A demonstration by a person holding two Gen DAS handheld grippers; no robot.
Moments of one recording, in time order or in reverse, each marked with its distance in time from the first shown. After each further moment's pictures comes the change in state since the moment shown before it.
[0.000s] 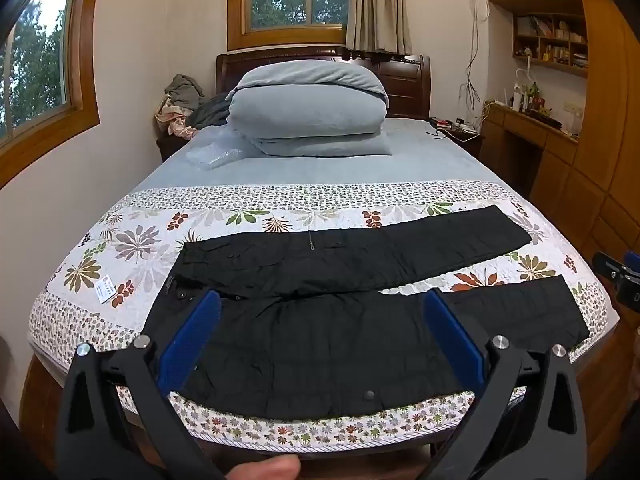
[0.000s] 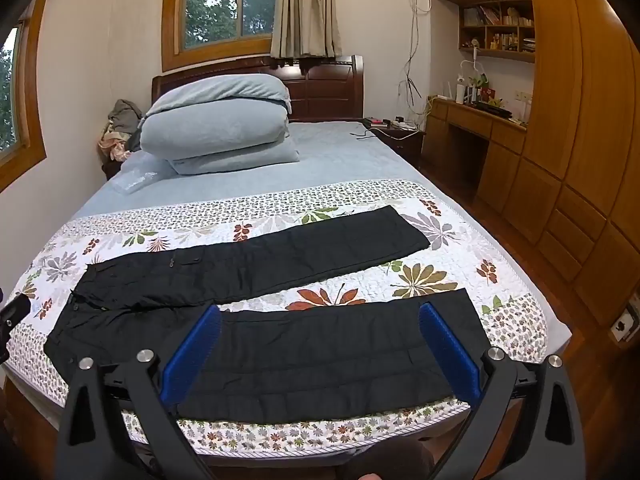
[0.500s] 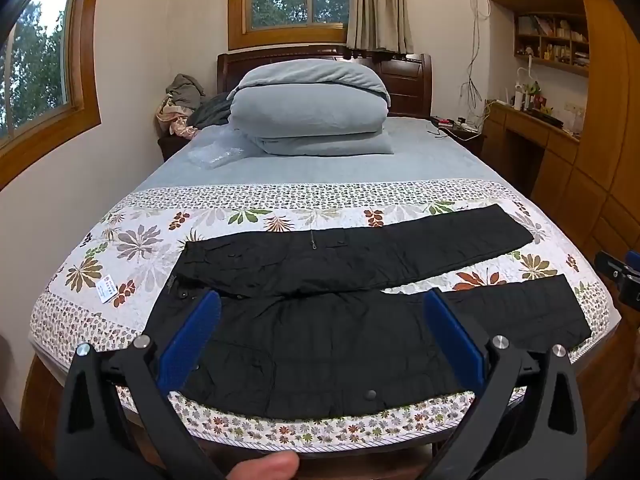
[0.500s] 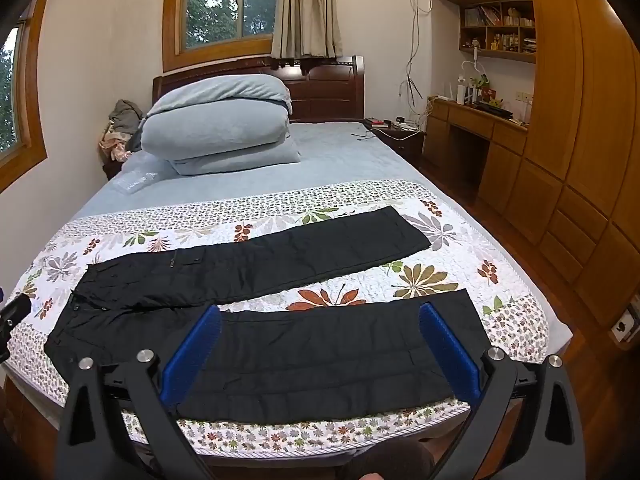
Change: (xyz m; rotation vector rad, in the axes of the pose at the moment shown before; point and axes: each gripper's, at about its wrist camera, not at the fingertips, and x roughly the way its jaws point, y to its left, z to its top) left arm 0.001 -0.004 0.001 0.005 0.002 0.010; right arm 0.002 -0.001 -0.003 0.003 0.000 -0.002
